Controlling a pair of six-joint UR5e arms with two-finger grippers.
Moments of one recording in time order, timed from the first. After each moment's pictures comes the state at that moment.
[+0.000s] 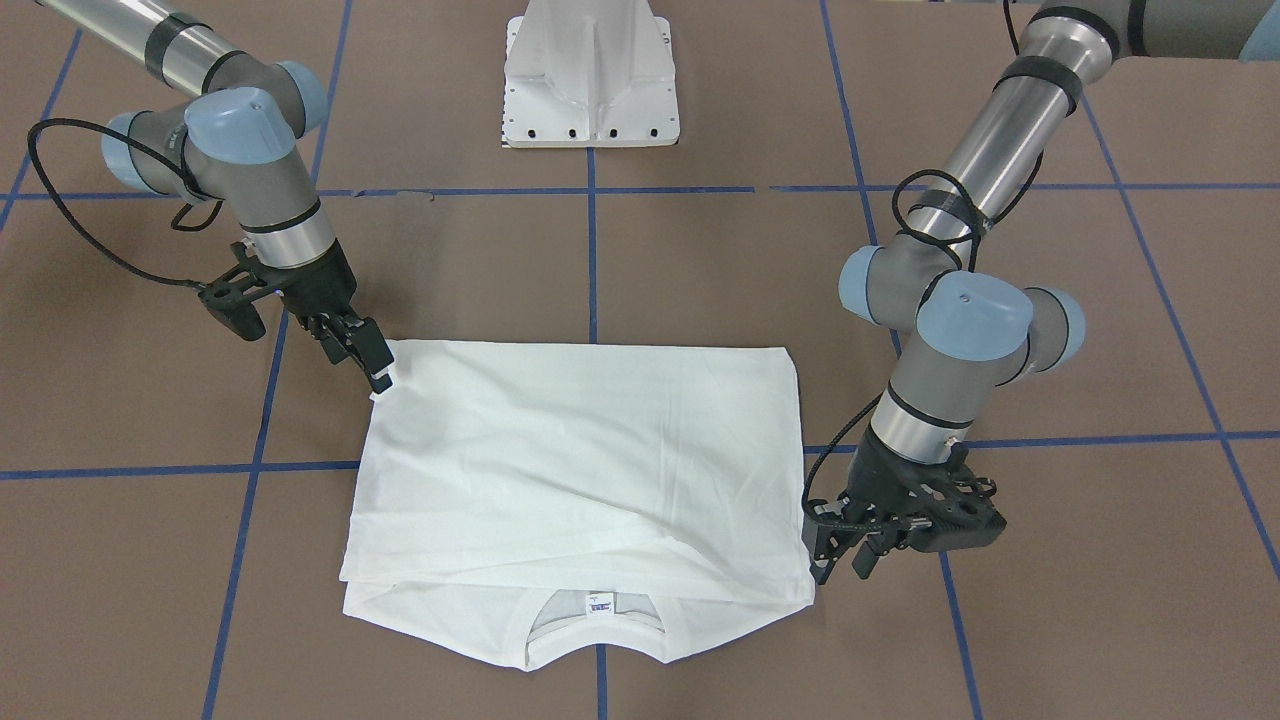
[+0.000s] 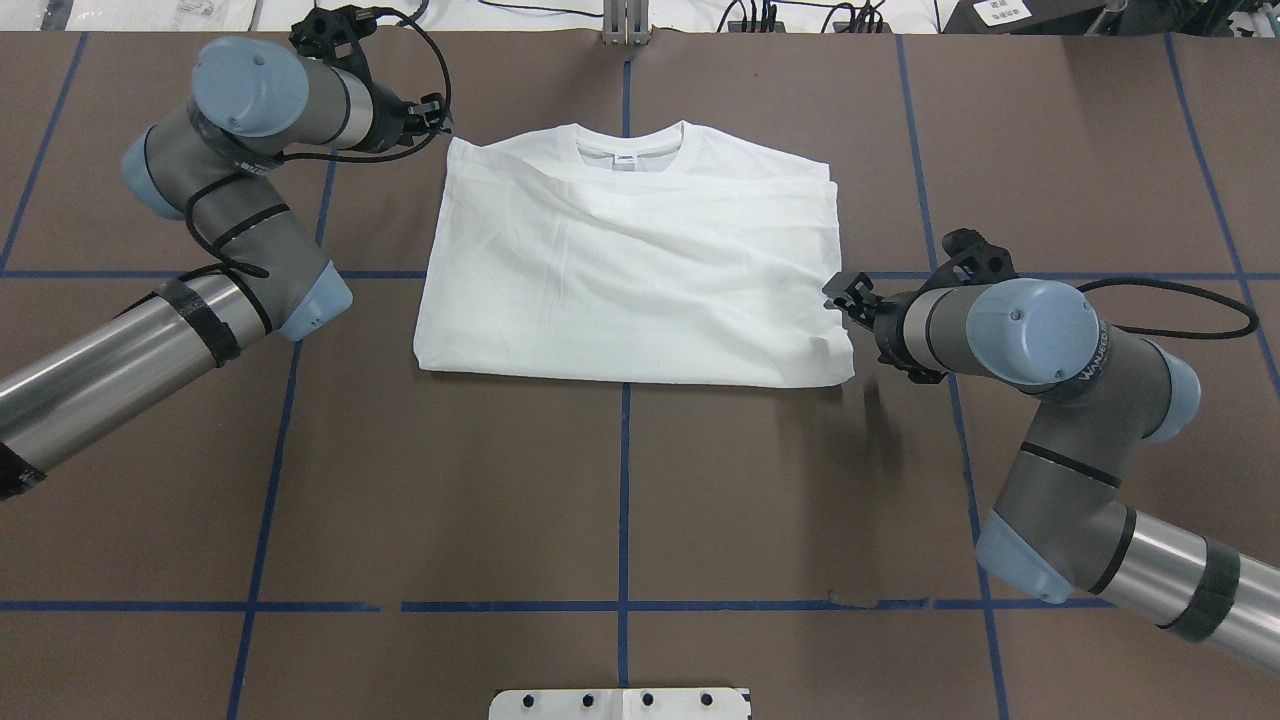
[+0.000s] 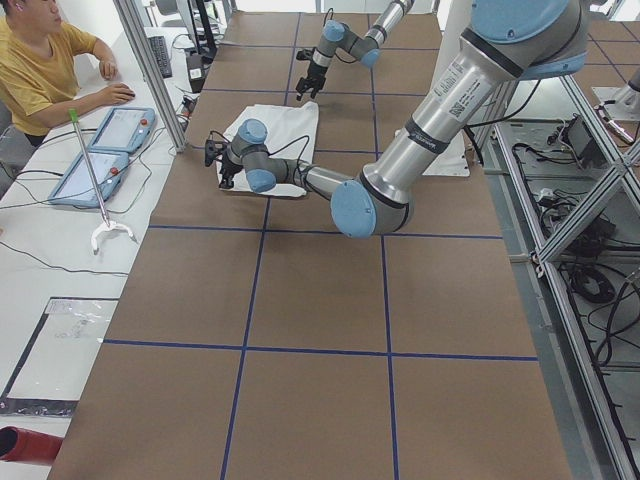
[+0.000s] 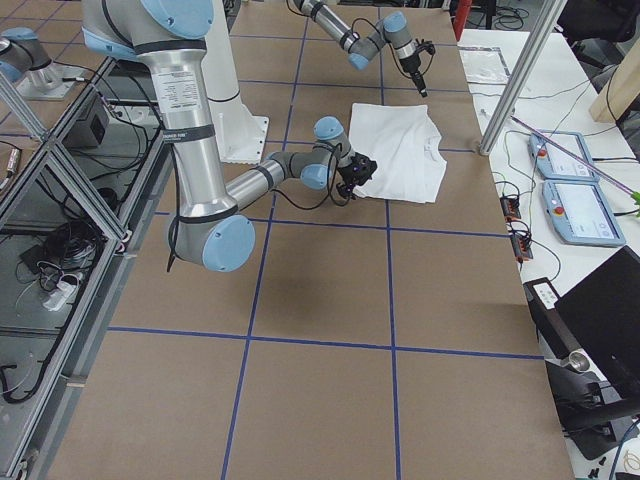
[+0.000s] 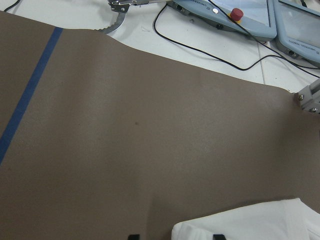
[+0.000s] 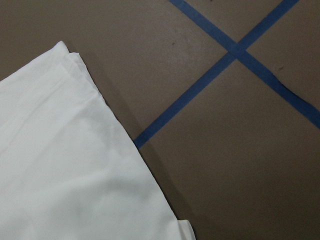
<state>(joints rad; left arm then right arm) -0.86 -2.30 -1.06 -2.47 -1.77 -1.27 0.59 -1.33 1.73 -0.99 1.63 1.93</state>
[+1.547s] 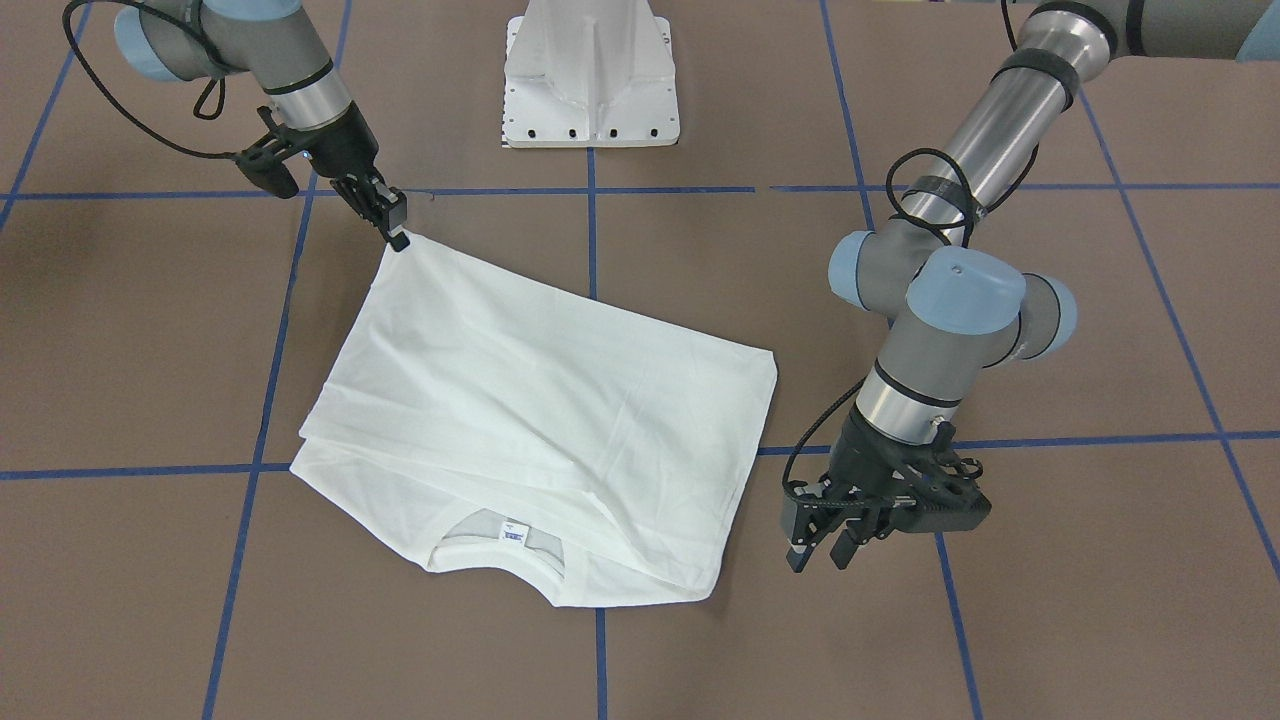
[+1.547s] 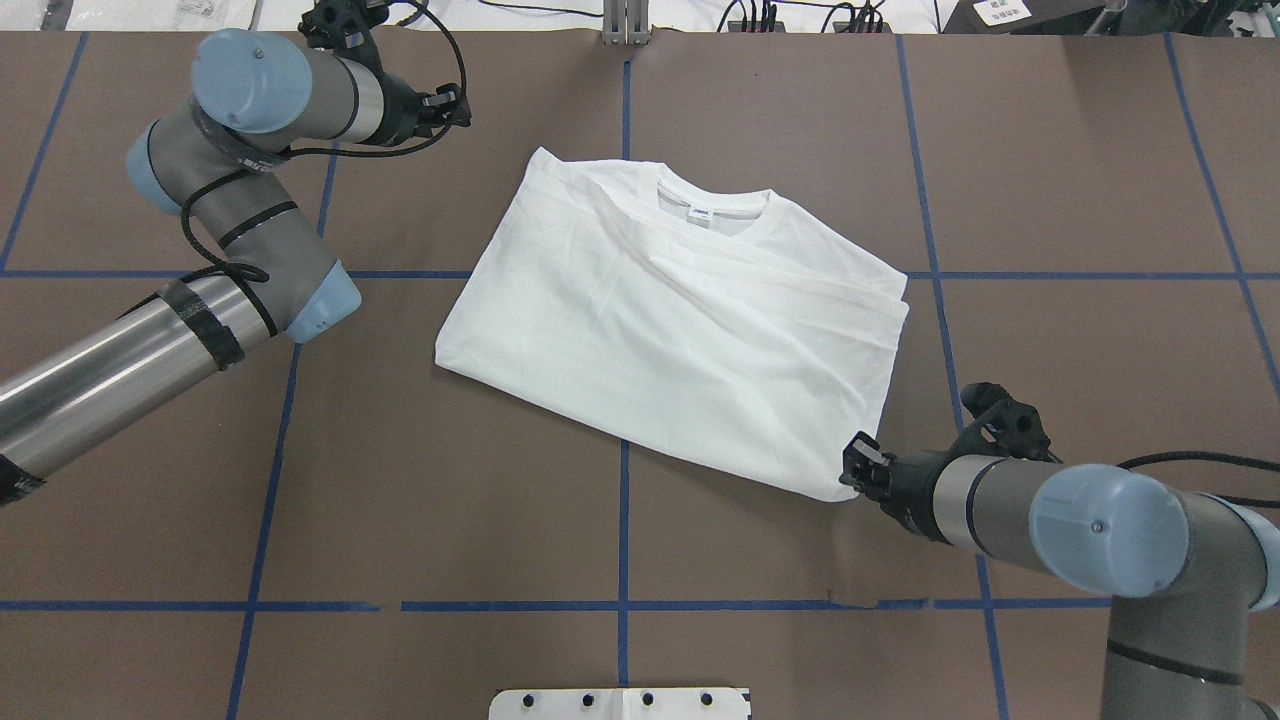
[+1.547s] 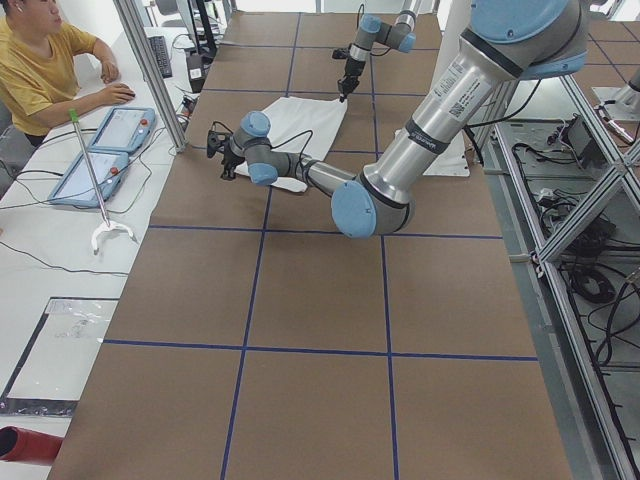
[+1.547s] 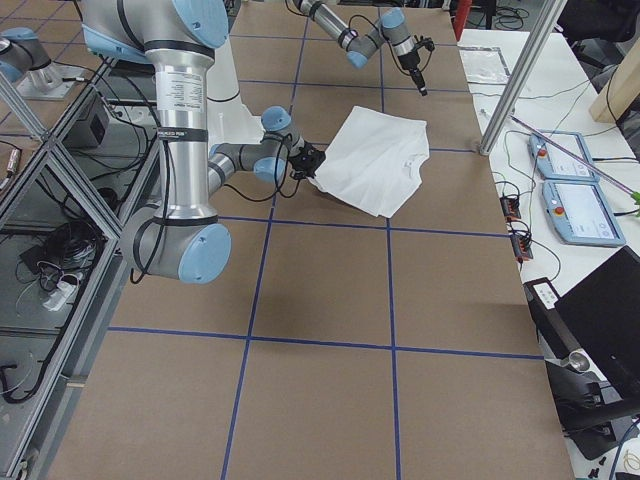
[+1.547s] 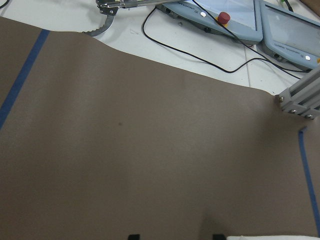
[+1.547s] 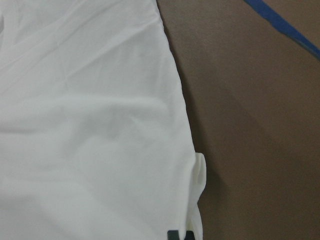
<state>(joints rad) -0.84 -2.28 -1.17 -2.46 -1.79 -1.29 0.27 -1.57 2.11 -1.10 1.53 2.10</state>
